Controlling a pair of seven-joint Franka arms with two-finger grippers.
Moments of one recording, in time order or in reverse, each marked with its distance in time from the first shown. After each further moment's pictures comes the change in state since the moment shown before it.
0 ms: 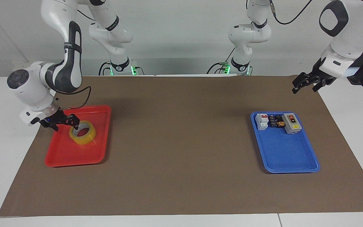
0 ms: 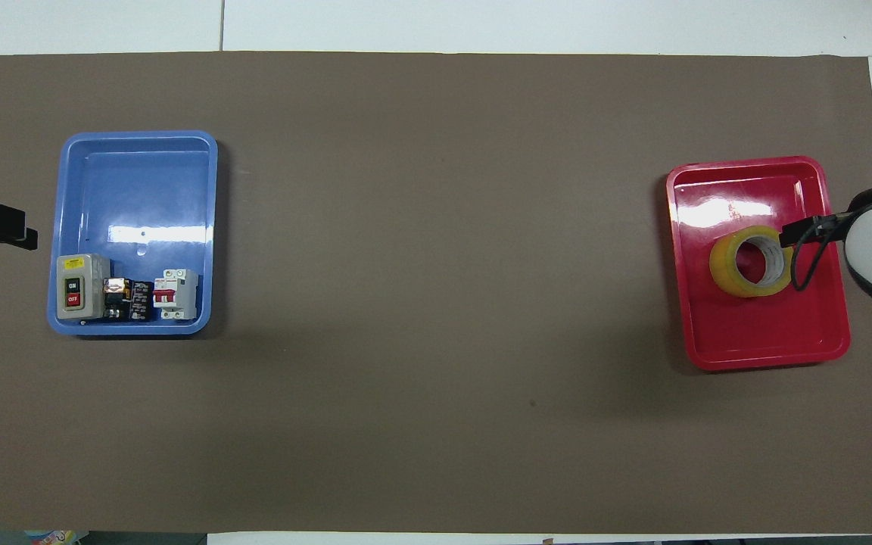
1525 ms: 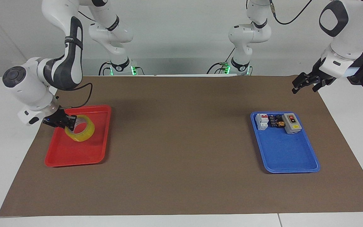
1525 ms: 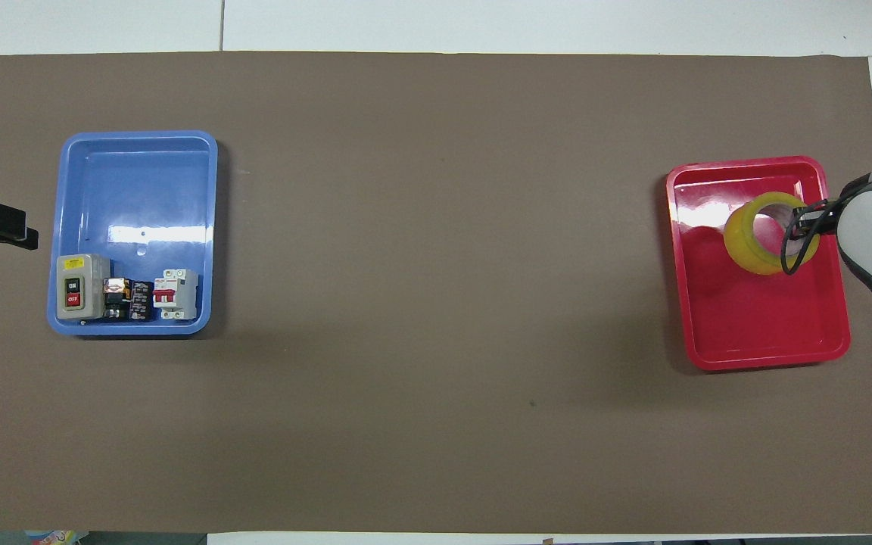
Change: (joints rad) left arm 0.000 0.001 0.000 0.000 -0.001 0.000 0.000; right arm 0.023 0.052 -0.018 0.005 0.004 0.030 0.053
